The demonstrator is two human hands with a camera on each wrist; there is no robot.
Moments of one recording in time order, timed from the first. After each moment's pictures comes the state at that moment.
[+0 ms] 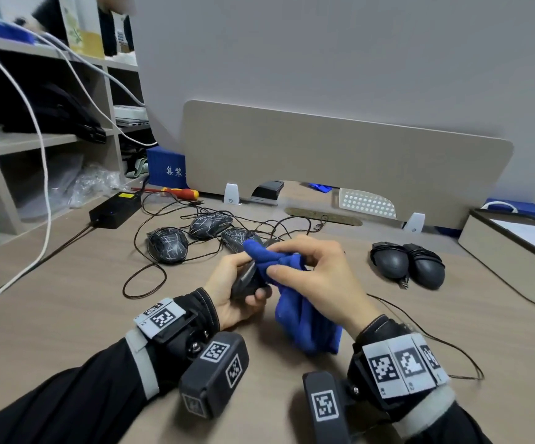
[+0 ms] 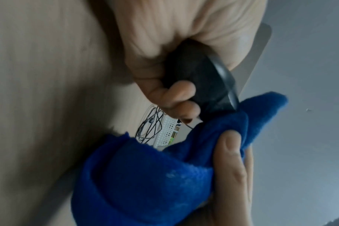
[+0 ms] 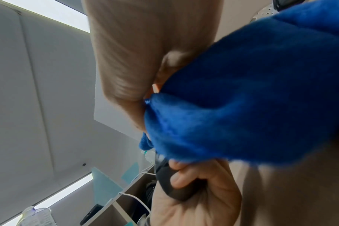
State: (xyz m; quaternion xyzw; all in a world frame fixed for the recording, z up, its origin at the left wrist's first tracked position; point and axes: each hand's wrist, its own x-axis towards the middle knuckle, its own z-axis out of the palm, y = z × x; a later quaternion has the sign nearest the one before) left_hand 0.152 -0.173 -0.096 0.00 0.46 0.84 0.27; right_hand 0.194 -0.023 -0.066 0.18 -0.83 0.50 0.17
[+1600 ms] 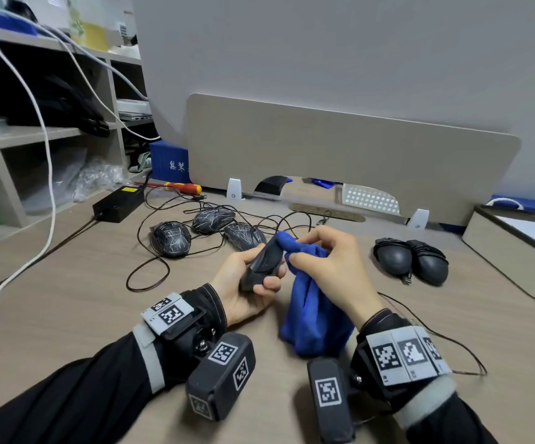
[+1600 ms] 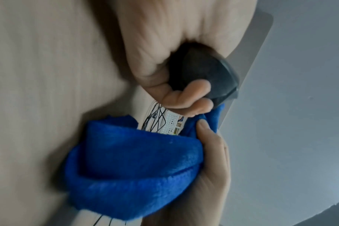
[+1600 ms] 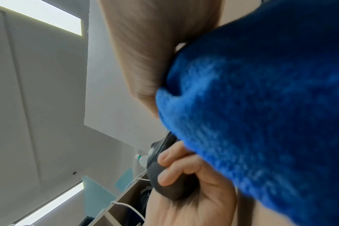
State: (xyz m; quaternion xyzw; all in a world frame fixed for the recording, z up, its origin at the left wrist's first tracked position) left_hand 0.144 -0.170 -0.104 -0.04 0.34 0.88 0.34; right_hand 0.189 -0.018 -0.066 0.04 -0.84 0.50 0.20
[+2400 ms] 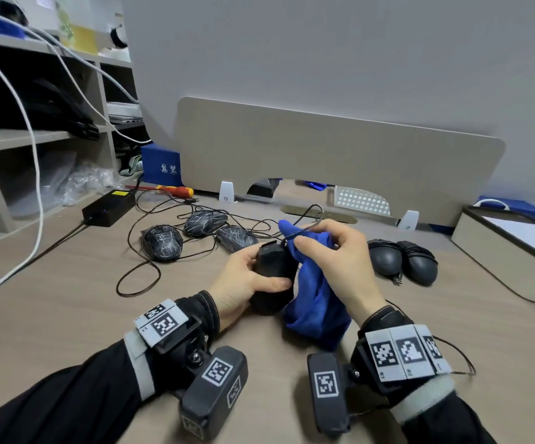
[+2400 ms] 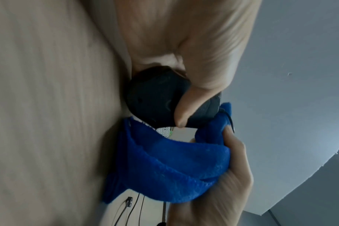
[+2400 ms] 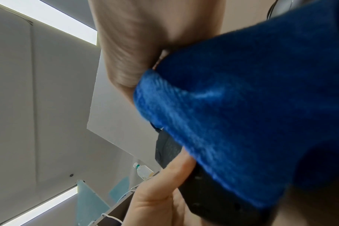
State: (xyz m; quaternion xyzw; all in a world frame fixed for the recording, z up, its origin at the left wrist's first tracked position) left_hand 0.151 -0.160 -0.115 0.17 0.57 0.80 0.11; right_hand 0.187 -0.006 -0.061 0.08 -0.77 0.57 0.26
